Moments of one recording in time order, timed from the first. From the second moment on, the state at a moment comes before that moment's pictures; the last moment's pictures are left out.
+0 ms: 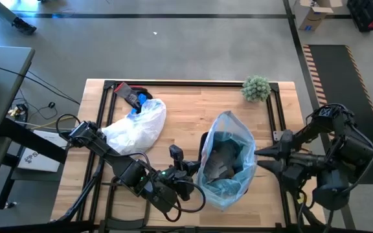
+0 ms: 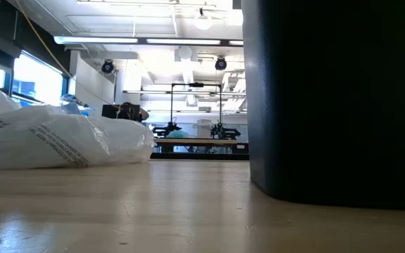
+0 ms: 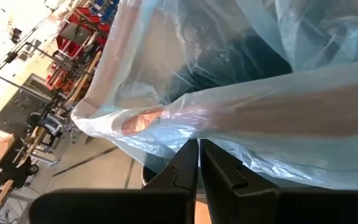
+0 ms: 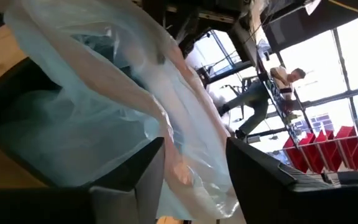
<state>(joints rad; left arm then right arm) -0.60 1.93 1.98 -0.65 -1.05 0.26 1.03 1.53 2.08 -1.57 1.02 -0.05</state>
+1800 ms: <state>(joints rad) -0.65 1.93 1.98 -0.67 -1.12 0.23 0.97 1.53 2.21 -0.95 1.50 -0.54</state>
